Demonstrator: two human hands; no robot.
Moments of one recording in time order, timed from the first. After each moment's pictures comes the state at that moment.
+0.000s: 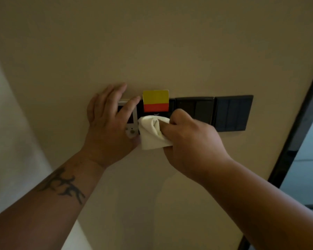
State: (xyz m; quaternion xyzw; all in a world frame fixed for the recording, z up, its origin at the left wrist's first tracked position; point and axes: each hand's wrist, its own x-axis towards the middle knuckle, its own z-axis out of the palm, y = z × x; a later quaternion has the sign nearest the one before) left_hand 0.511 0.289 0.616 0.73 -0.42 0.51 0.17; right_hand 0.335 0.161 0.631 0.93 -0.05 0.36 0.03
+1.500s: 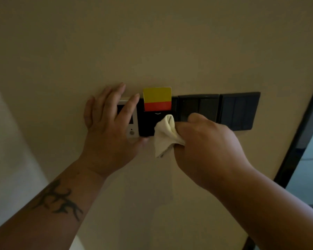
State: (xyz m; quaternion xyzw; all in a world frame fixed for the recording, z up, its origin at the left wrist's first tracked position) left_hand 0.506 0.286 0.606 0.74 -0.40 0.51 0.18; right_hand 0.324 0.165 0.641 0.95 -0.16 0.28 -0.01
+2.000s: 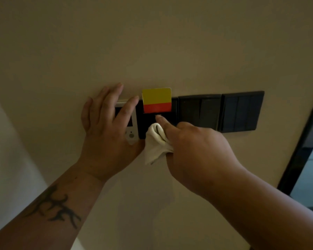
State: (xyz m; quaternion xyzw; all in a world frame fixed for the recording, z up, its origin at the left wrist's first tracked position) left_hand 0.505 0.284 0.608 0.75 -0.40 0.48 0.20; right_hand 0.337 0.171 0.634 0.96 -0.13 0.26 0.00
